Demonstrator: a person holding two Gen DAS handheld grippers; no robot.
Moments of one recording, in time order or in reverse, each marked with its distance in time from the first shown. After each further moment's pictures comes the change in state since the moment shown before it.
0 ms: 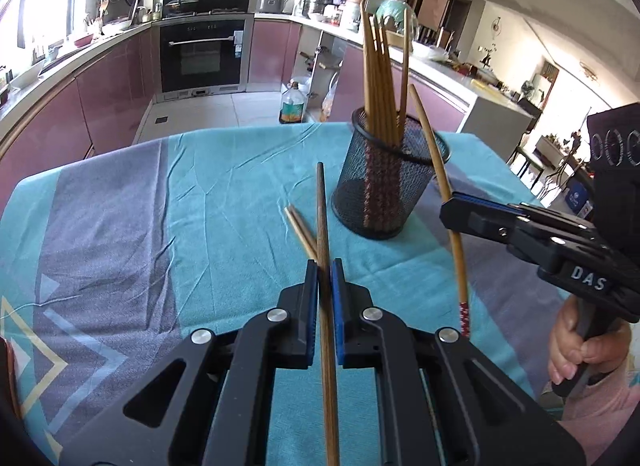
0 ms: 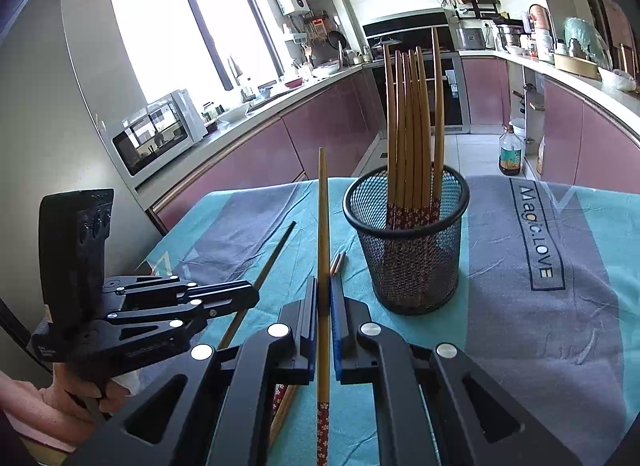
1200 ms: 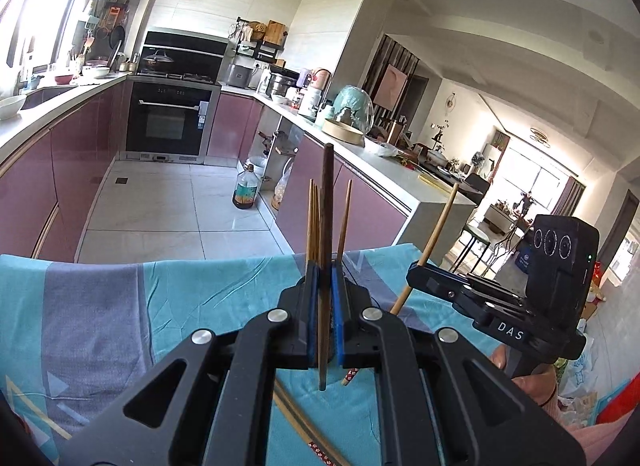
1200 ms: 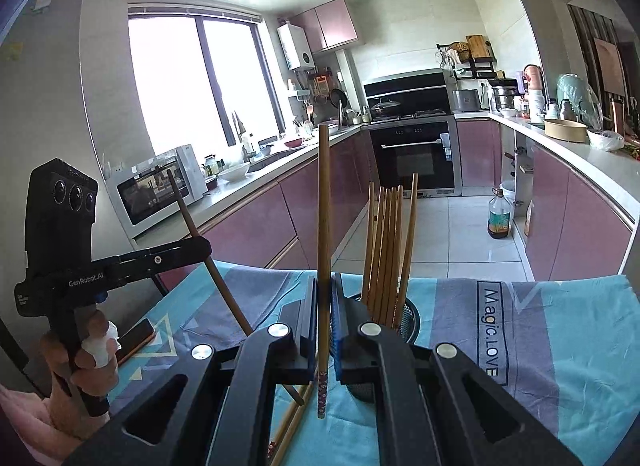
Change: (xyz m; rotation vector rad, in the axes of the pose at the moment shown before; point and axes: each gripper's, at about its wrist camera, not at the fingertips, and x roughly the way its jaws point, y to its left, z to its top) left arm -0.098 -0.007 0.093 -0.030 -0.286 -0.195; right arm -0.050 -0.009 0.064 -0.061 -0.205 -0.029
